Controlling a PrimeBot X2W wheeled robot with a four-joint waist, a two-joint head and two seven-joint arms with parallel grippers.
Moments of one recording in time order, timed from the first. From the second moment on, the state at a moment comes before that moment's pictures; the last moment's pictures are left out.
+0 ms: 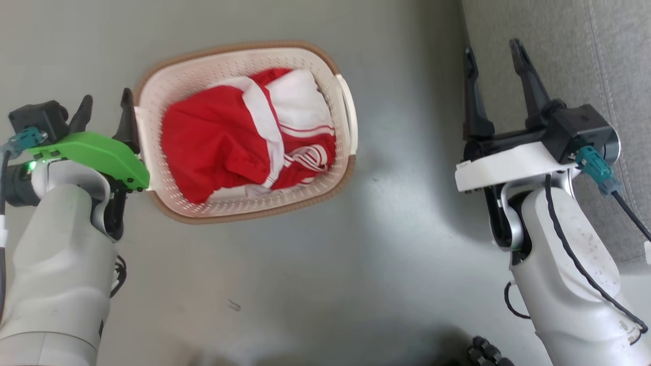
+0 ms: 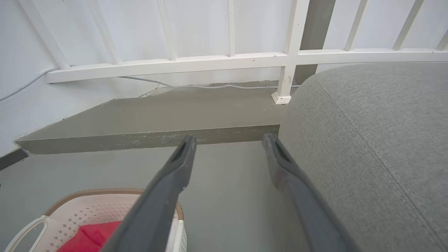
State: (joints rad) left arm -0.81 0.15 -0.25 0.97 -0.53 -0.13 -0.26; right arm -0.43 -0.06 0.27 0.14 0.16 -0.13 -0.25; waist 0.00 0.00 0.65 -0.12
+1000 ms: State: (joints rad) left arm -0.36 0.12 -0.19 0.39 -0.34 -0.10 -0.26; right arm -0.20 -0.08 0.24 0.23 0.17 -0.11 -0.25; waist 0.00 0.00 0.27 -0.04
